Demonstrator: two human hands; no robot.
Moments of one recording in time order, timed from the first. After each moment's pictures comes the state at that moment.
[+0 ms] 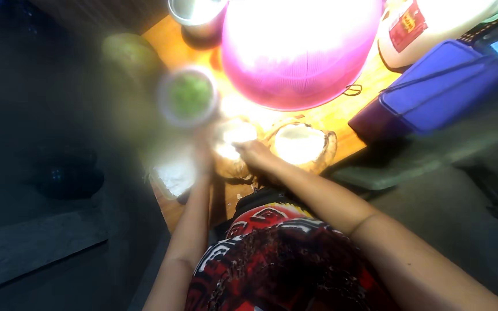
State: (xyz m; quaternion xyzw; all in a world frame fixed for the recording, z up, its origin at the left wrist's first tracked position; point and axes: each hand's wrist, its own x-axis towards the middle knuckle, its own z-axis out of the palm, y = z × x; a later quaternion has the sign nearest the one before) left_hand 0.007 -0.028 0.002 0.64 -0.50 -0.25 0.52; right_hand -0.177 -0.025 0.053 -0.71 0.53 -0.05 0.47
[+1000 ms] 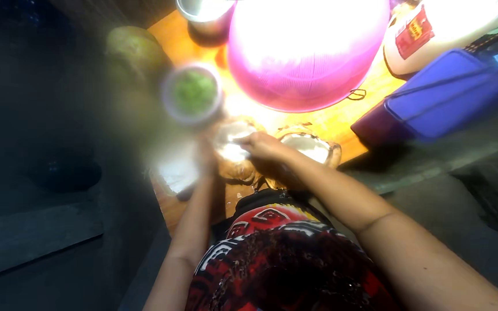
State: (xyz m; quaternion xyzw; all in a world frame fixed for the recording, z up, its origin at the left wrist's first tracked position) left_hand 0.009 -0.010 0.001 0.68 -0.55 -0.14 0.46; right_hand -0.198 -0.044 0.077 -0.76 0.45 -0.03 0.48
